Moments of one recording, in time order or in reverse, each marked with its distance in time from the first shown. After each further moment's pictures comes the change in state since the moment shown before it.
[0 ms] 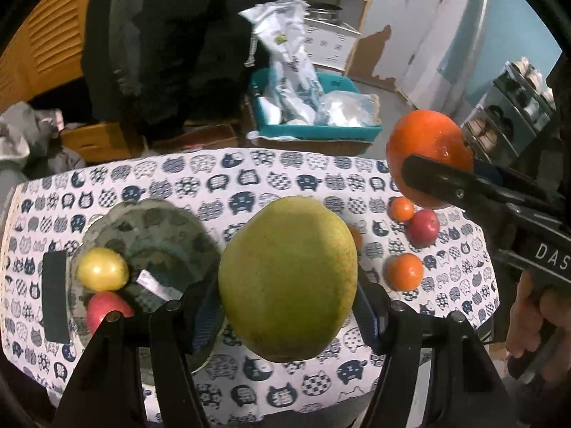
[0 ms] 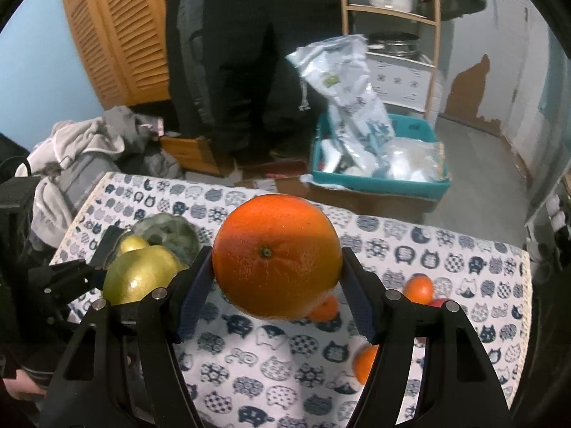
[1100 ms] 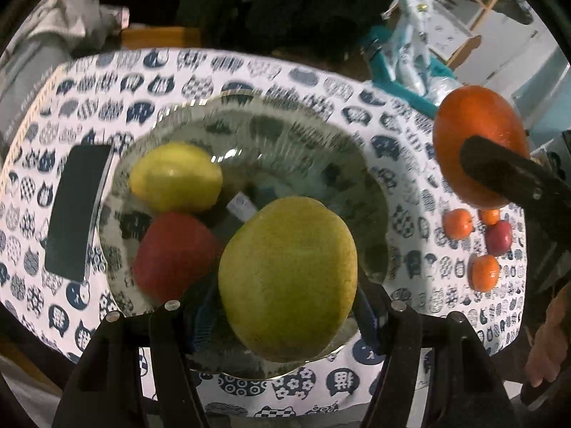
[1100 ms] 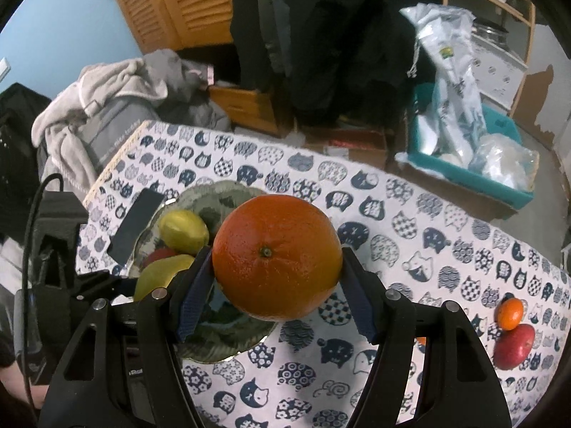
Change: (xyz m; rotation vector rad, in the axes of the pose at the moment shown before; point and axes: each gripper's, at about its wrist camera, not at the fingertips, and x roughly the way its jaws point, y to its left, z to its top) left arm 0.057 0.134 -0.051 -0.285 0.185 0.105; right arm 0.109 0.106 0.003 -0.118 0.178 0.132
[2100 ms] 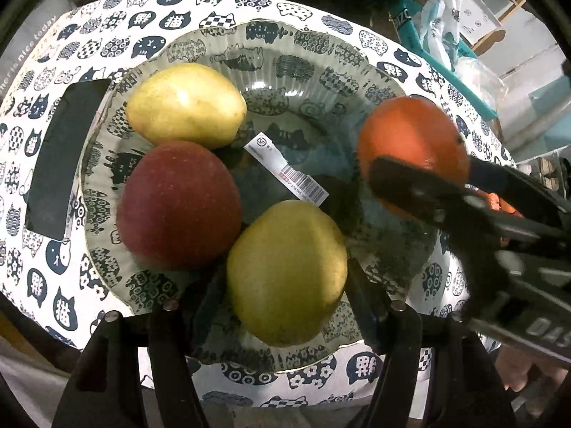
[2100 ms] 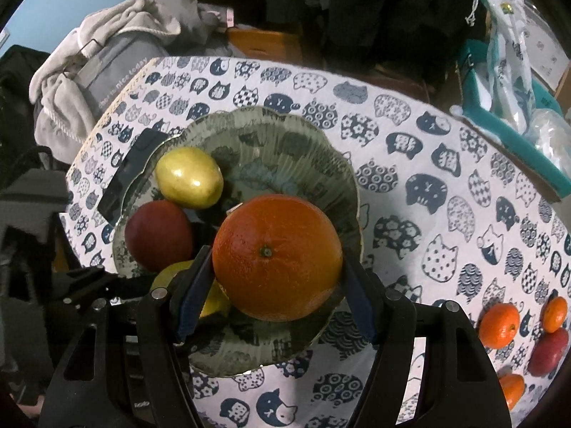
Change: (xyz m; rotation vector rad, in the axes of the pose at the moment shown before) left arm 0.031 0.013 -0.021 -0.065 0.127 0.003; right arm 0.084 0.022 -0.024 -0.035 0.189 0.074
